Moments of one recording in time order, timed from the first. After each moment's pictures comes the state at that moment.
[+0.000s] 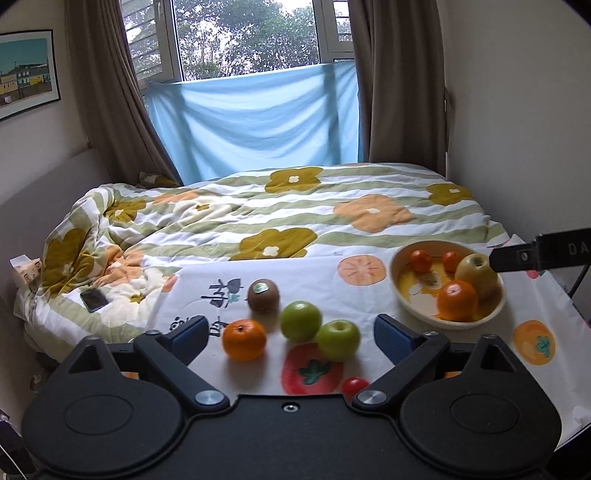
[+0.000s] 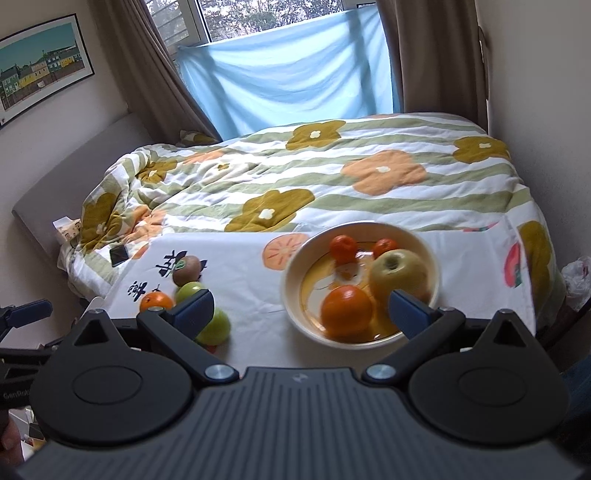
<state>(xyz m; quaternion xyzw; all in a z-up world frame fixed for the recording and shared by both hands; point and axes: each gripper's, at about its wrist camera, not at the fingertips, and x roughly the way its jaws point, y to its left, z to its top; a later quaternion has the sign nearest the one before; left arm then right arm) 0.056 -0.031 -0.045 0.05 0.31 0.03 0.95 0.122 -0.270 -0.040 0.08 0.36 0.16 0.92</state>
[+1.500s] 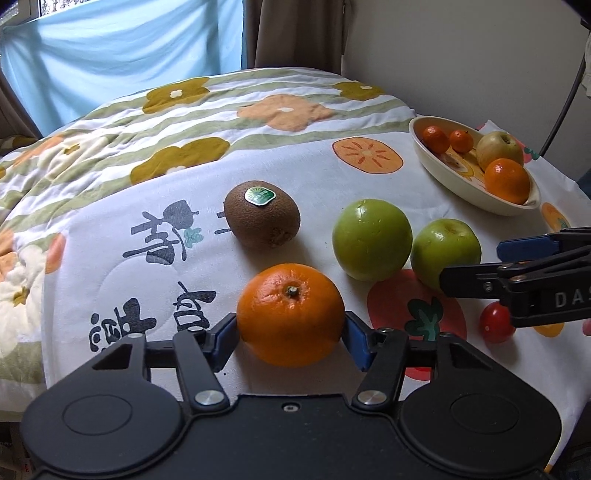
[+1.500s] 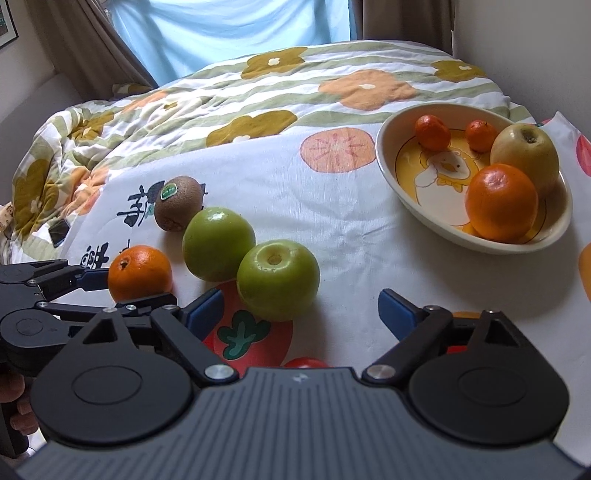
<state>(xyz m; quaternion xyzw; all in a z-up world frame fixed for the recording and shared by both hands) 0.200 0.092 -0.178 0.09 0.43 -0.21 0.87 0.171 -0.096 -0.159 0.08 0.45 0.03 0.89</state>
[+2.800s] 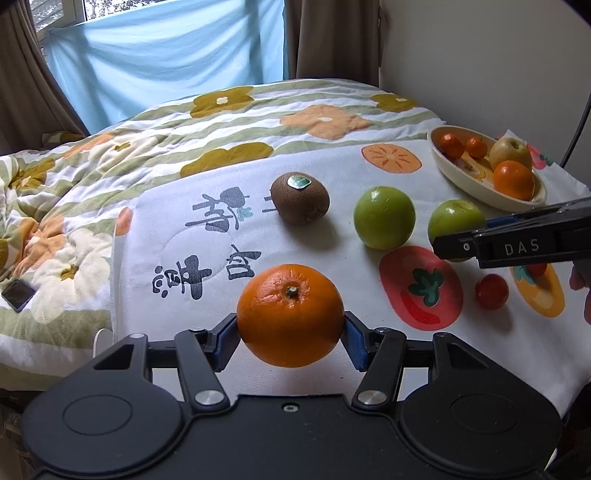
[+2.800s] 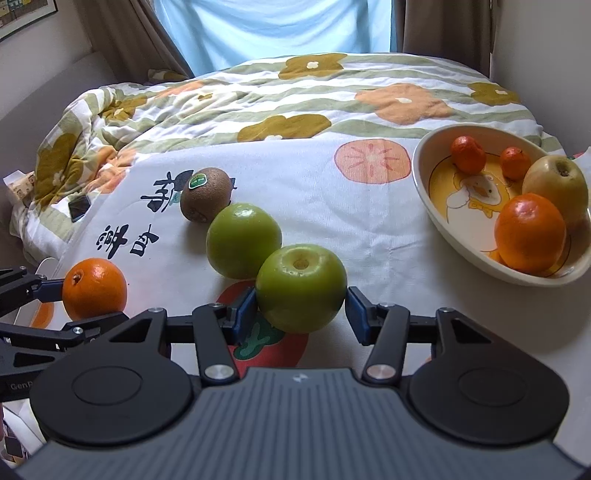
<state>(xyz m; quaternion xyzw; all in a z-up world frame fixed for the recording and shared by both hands) 0.144 0.107 -0.153 0.09 0.41 -0.13 0.90 0.168 -0.095 -0.153 0.05 0.43 0.10 0.90</state>
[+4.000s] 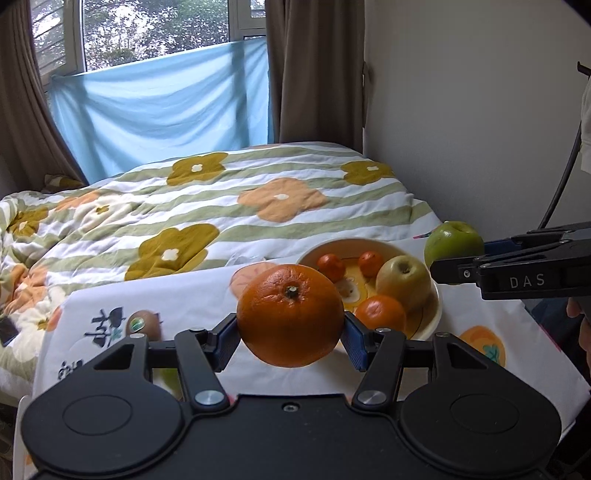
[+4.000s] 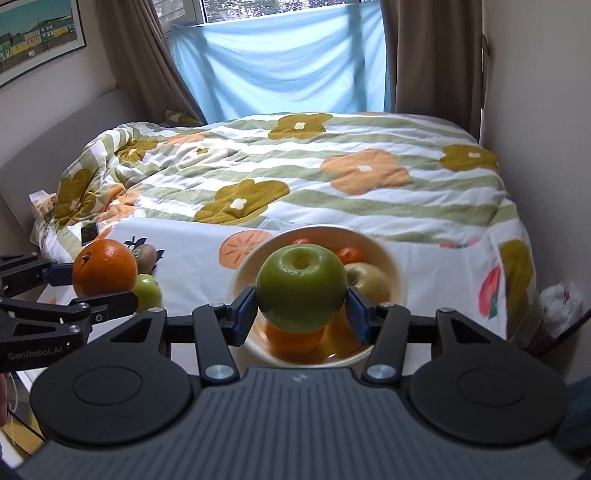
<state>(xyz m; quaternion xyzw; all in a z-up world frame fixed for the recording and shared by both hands) 0.147 -0.101 -0.061 0.06 0.35 -0.11 0.93 0.174 -0.312 -0.053 0.01 0.36 0.14 0.92</state>
